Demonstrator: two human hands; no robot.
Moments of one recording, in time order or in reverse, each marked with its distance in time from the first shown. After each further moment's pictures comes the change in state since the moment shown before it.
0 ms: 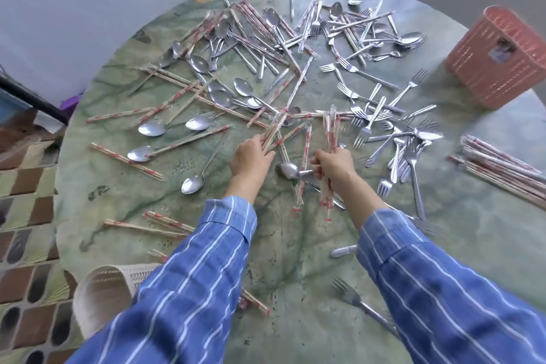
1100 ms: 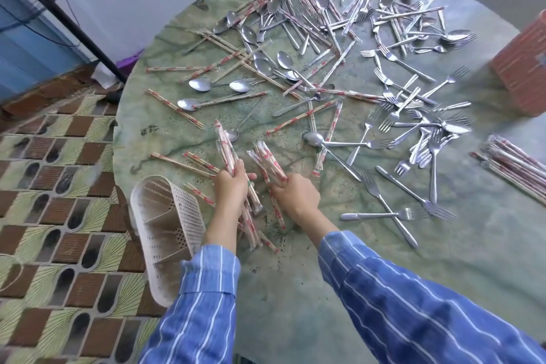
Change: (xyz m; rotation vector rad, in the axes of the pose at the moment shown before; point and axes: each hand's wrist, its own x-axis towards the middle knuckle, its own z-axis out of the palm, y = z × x) left_hand -0.157 -0.073 -0.025 -0.748 0.158 -0.616; right_hand -0.125 0.091 0.058 -1.008 -0.207 -0.310
